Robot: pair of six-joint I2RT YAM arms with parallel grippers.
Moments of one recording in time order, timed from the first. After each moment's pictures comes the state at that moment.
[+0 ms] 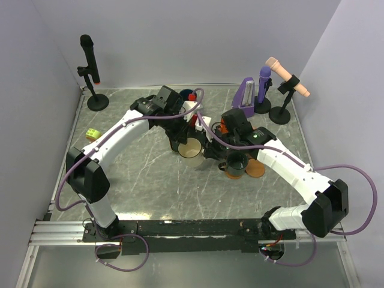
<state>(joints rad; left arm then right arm) -0.62 1.72 1.68 -0.93 0.45 0.20 0.59 1.31 1.17 -0.66 -0.48 -0.44</state>
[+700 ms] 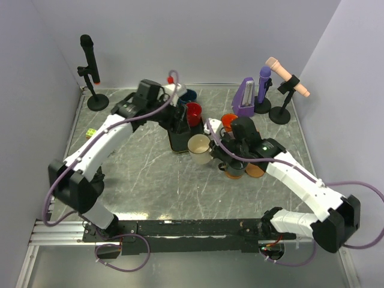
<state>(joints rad) -0.53 1.60 1.57 -0.69 0.46 -0.03 0.61 1.16 1.04 -0.59 -0.31 -0.37</state>
